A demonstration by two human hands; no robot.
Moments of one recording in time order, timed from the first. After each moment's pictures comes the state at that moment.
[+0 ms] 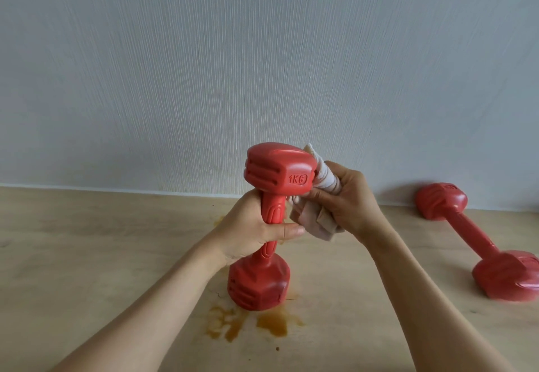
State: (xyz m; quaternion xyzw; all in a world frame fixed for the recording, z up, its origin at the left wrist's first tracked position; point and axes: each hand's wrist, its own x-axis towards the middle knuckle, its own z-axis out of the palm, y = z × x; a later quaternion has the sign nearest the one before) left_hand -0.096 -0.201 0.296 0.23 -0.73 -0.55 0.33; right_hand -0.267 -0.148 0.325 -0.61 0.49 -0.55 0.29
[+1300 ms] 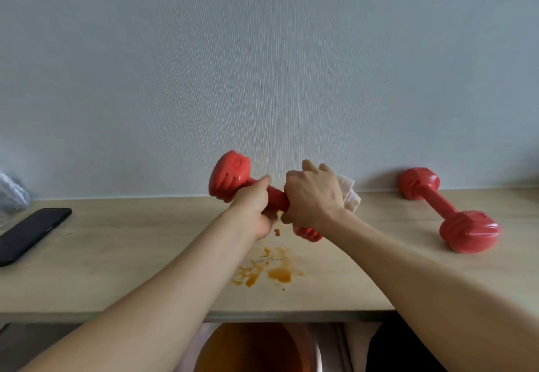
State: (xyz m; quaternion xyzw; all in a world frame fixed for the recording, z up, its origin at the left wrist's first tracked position) left_hand -0.100 -0.125 0.360 0.47 -0.30 -0.72 0.41; right_hand -0.201 -0.096 0.361 -0.71 0.68 -0.05 -0.20
